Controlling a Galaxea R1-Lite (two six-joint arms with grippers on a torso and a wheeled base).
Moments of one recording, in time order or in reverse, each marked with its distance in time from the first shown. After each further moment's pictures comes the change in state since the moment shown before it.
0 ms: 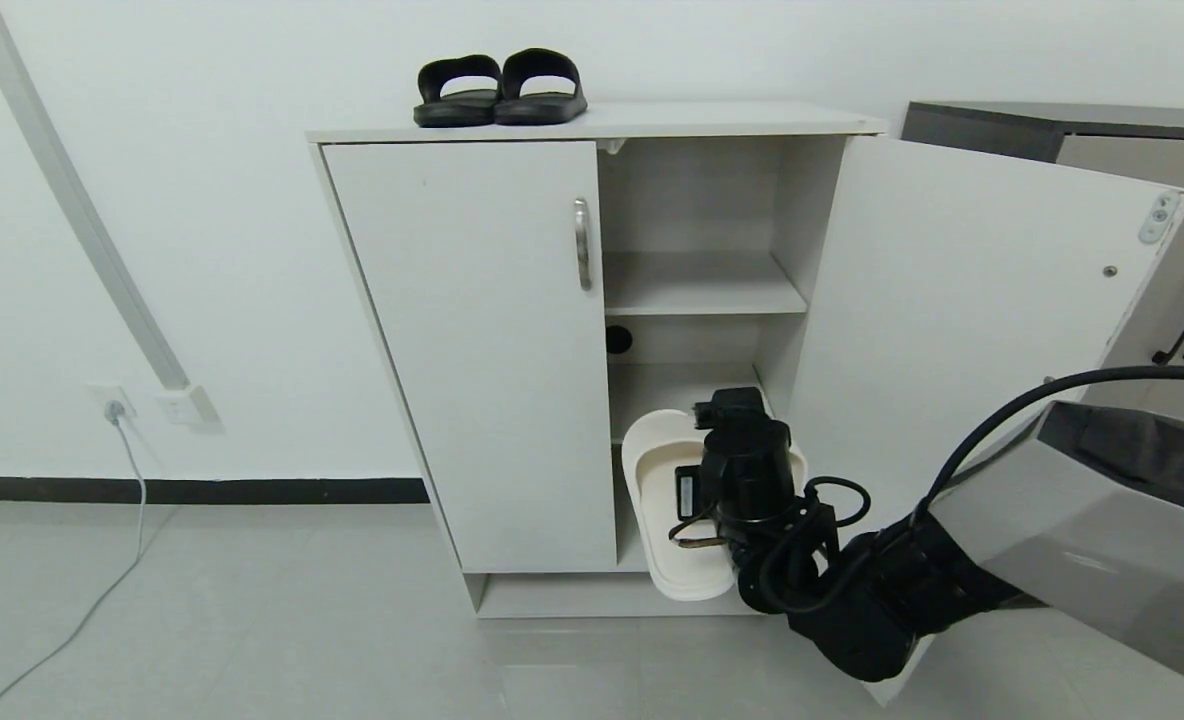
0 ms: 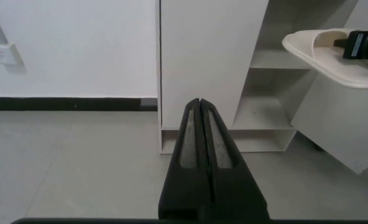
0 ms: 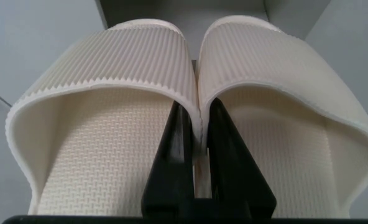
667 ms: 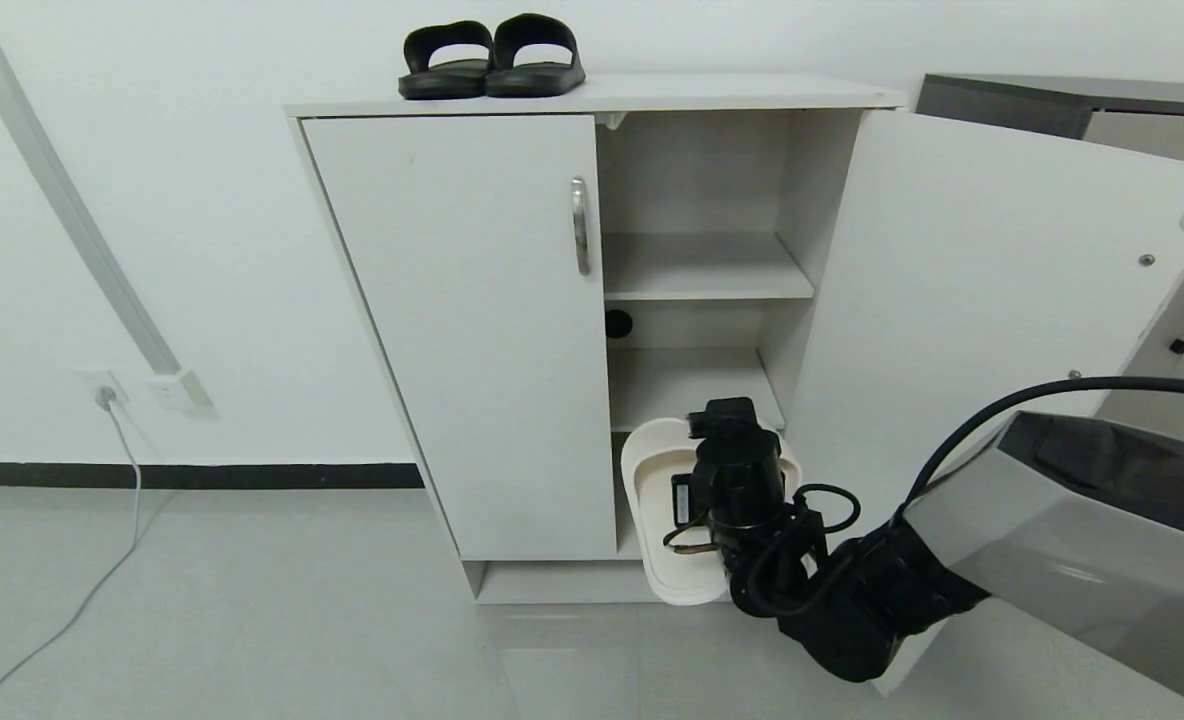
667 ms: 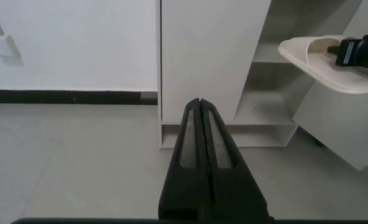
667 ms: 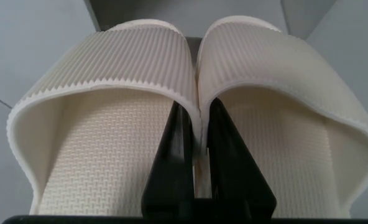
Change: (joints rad) left arm 0.000 0.001 0.000 0.000 0.000 -0.001; right arm -0.001 0.045 -0.021 0.000 0.002 -0.001
